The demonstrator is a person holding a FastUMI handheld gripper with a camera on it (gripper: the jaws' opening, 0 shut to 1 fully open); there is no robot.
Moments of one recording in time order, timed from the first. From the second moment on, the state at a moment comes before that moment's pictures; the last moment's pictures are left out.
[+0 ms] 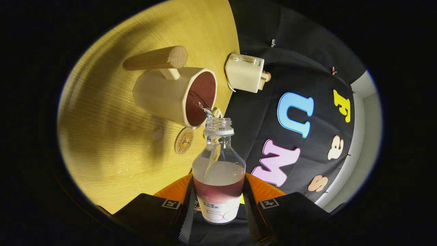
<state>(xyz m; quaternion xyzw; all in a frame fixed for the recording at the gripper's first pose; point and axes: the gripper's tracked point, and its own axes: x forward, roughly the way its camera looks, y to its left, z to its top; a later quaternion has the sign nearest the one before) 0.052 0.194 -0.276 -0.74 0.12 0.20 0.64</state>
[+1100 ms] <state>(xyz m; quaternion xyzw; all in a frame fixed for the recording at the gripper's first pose) 0.067 0.203 -0.255 -0.79 0.07 0.19 0.59</state>
